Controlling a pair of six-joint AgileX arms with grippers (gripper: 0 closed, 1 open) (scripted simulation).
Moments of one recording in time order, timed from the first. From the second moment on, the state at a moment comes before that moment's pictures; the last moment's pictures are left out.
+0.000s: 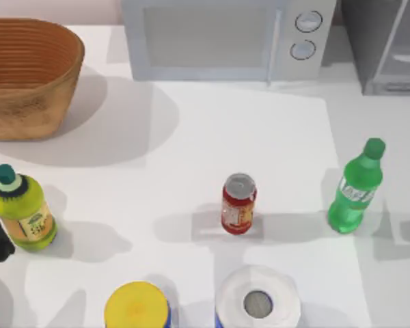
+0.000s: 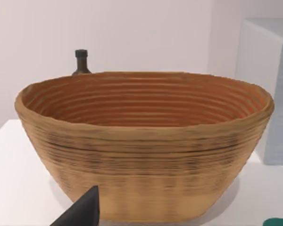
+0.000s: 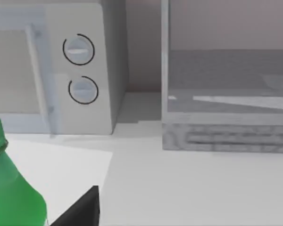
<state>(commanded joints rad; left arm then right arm) 0.00 0.00 0.00 0.00 0.00 0.00 0.13 0.27 -0.04 0.24 0.05 0.04</state>
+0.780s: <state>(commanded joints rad) 0.00 0.00 0.00 0.00 0.00 0.00 0.00 -0.01 0.01 -0.01 0.00 0.00</state>
